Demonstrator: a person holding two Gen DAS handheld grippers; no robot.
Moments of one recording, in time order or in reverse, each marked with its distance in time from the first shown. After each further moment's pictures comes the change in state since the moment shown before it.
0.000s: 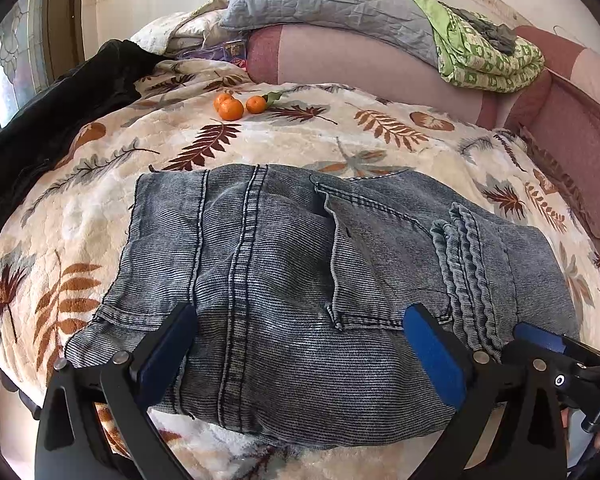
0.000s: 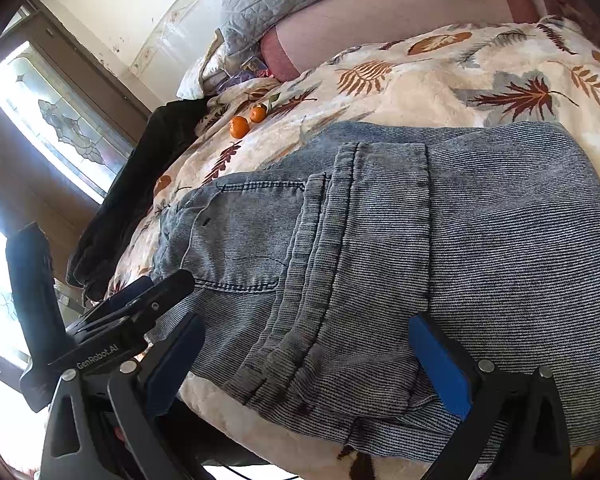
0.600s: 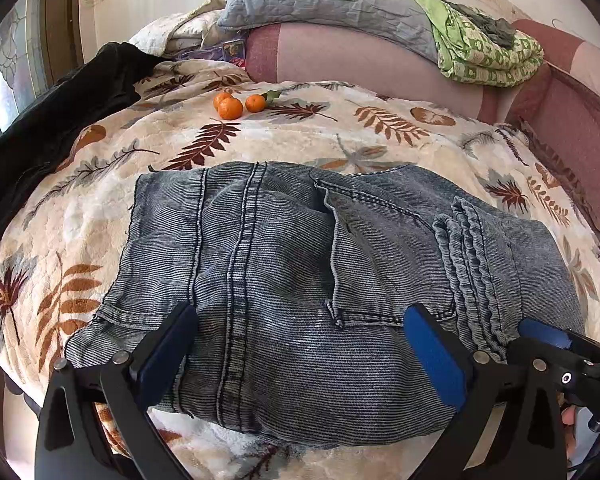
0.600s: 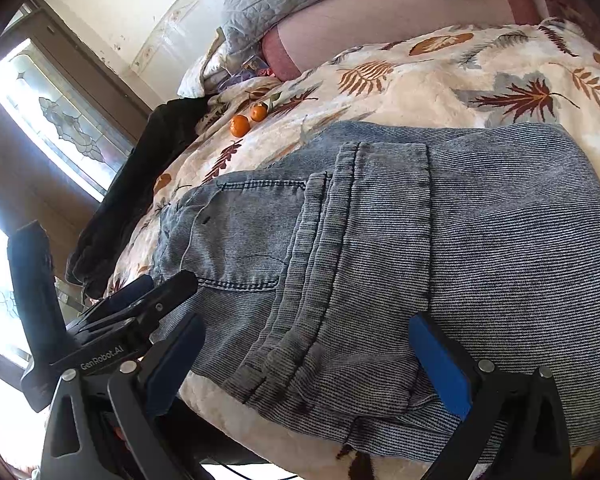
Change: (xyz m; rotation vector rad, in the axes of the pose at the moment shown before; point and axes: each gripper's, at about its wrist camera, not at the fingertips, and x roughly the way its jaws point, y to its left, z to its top) left arm 0.003 -0.002 -0.001 0.018 0.004 0.015; right arm 0.000 0.001 0.000 -0.002 0.000 -0.002
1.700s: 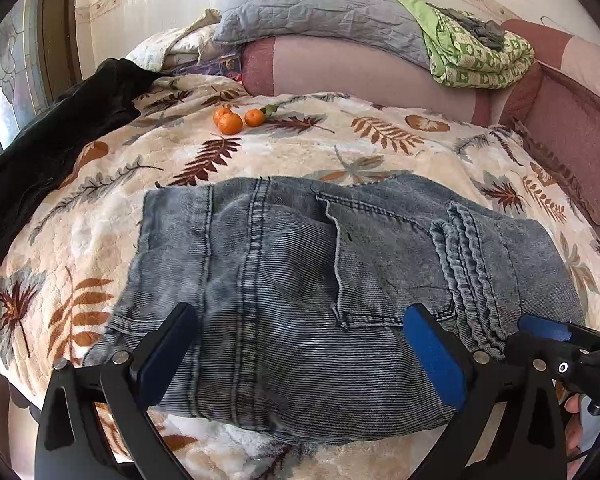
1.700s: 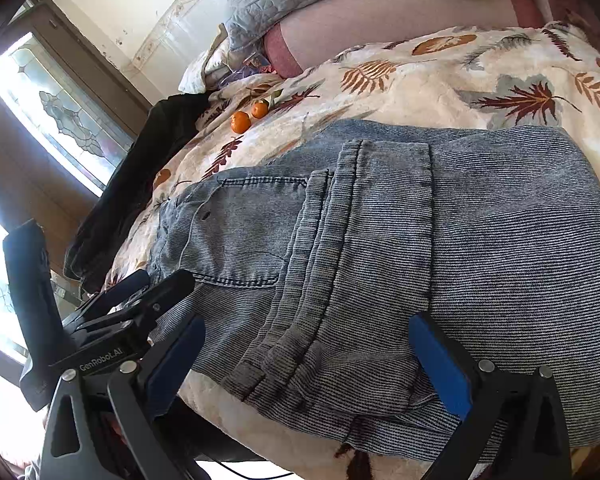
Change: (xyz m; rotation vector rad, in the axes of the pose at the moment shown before) left arm -0.017 0.007 0.000 0.032 -0.063 0.011; right arm -0.001 0.001 -0.001 -0.009 0.014 0.003
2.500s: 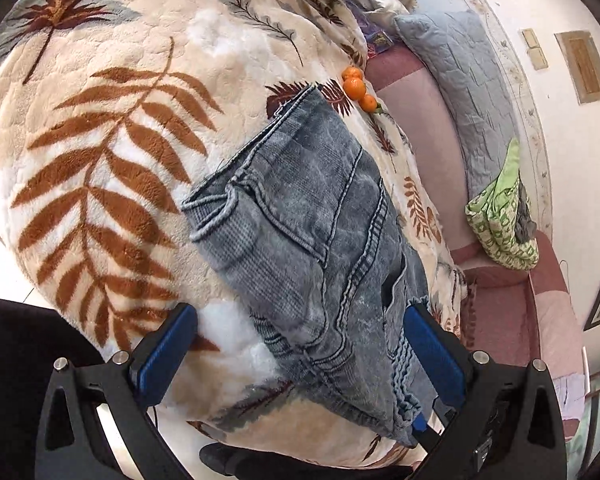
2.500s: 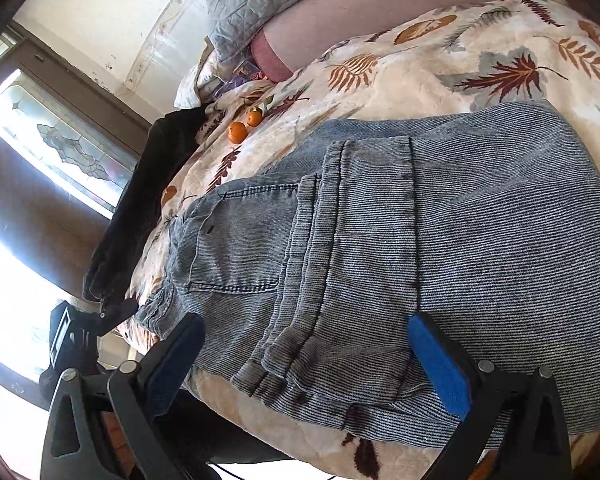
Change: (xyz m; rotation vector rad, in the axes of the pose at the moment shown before) left arm 0.010 0.117 -0.054 -0.860 0.154 -0.373; right arm -0.010 -0.016 0.003 0.089 0.006 0.064
